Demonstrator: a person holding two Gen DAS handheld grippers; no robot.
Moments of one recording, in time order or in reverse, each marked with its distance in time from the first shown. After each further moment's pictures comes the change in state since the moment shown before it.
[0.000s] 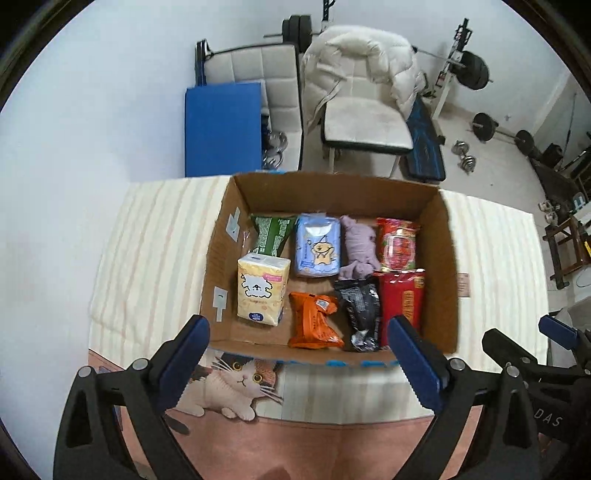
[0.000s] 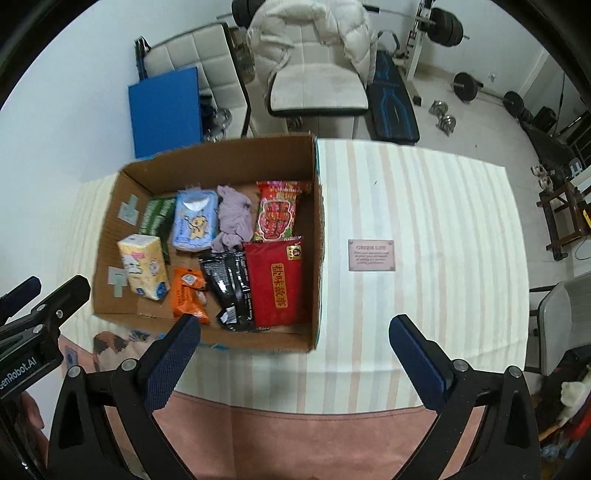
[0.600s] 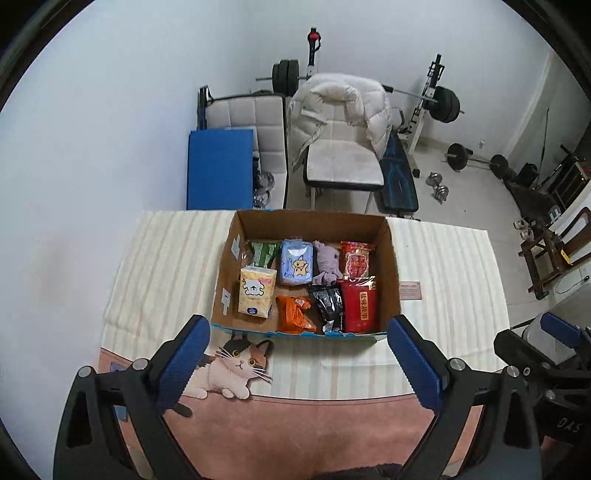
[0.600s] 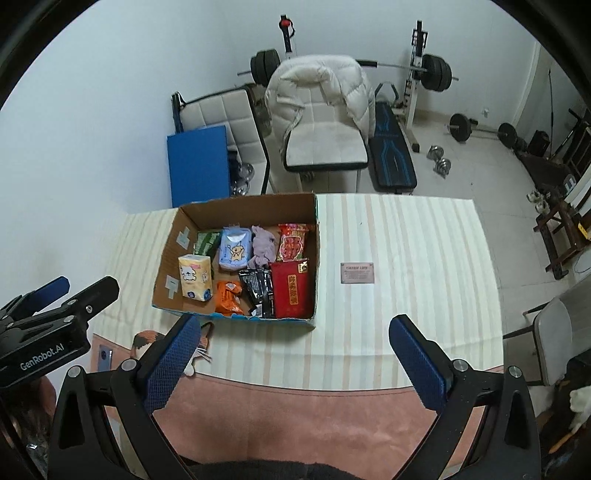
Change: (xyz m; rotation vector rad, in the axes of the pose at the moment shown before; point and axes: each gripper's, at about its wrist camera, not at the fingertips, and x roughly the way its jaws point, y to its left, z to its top) left arm -0.130 -0.006 -0.042 0.003 -0.158 -0.051; right arm -0.157 -0.009 -0.068 -0.015 -0.211 0.058
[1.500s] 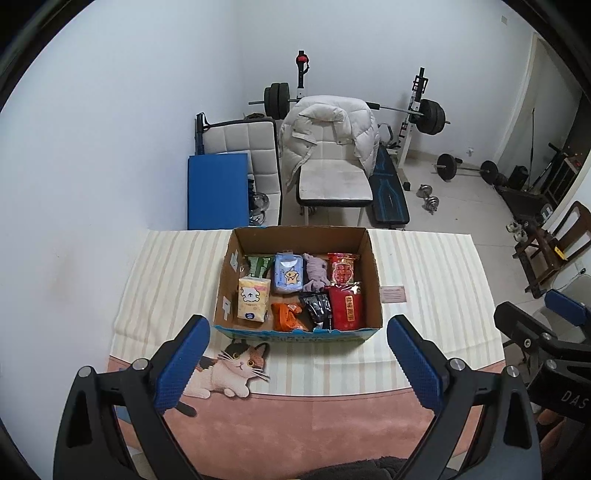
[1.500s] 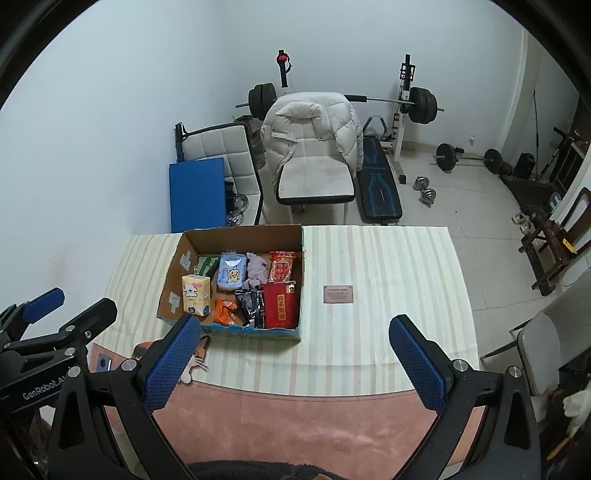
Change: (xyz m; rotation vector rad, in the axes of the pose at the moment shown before) left arm -0.042 -0.016 -0.017 0.034 -0.077 -0.003; right arm -0.070 -0.006 -0.020 -0.012 -0.126 -0.042
